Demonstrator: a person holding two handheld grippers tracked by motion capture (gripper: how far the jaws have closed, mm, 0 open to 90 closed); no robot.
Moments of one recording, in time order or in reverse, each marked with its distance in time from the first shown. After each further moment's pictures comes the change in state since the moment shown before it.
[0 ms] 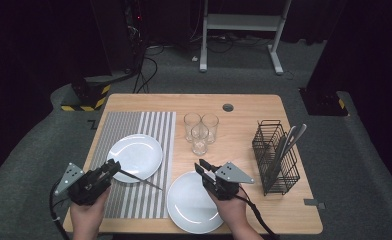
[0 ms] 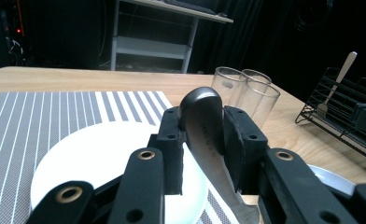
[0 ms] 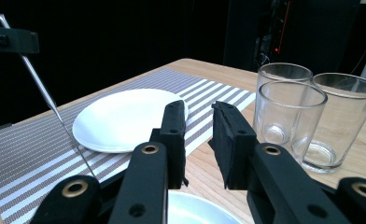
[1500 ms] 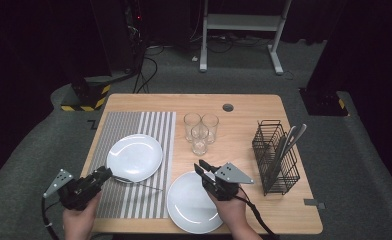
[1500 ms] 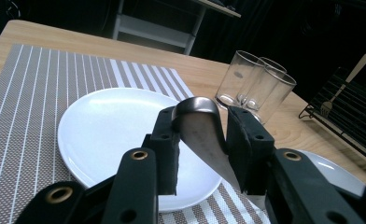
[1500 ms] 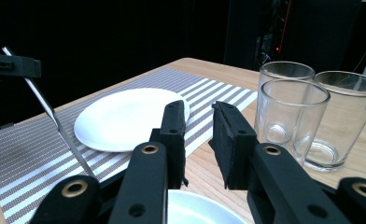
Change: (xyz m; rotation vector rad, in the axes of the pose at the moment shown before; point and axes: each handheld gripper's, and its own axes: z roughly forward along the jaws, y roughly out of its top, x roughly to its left) left arm 0.037 -0.026 -0.011 0.036 -0.012 -0.128; right arm 0.001 -0.001 0.000 0.002 0.003 0.005
